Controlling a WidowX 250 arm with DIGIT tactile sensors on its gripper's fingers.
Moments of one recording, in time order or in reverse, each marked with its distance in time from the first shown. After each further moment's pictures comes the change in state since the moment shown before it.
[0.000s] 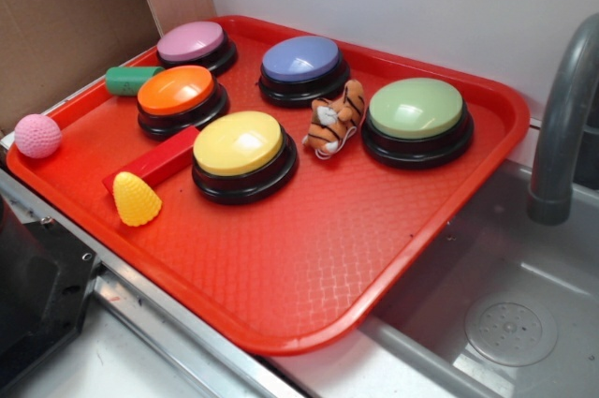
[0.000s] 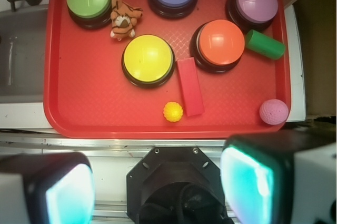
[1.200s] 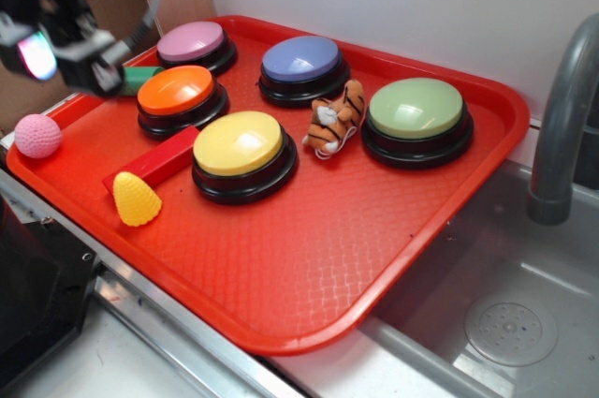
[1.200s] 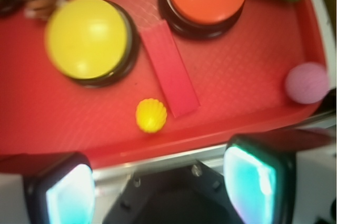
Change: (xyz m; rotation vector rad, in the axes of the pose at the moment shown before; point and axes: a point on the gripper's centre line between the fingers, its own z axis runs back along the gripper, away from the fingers) arm 0.009 0.037 -0.123 -0.002 0.129 0.251
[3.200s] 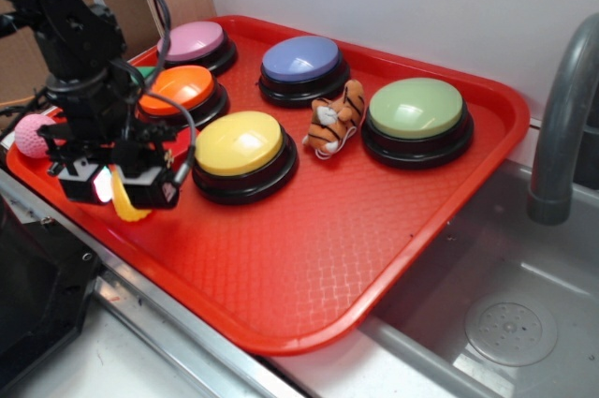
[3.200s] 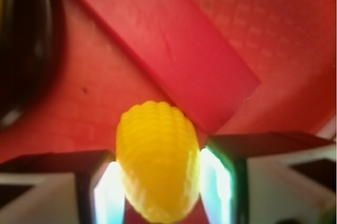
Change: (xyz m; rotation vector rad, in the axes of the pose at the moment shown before) arm -0.001 -0.003 -0.078 0.010 -0.040 0.353
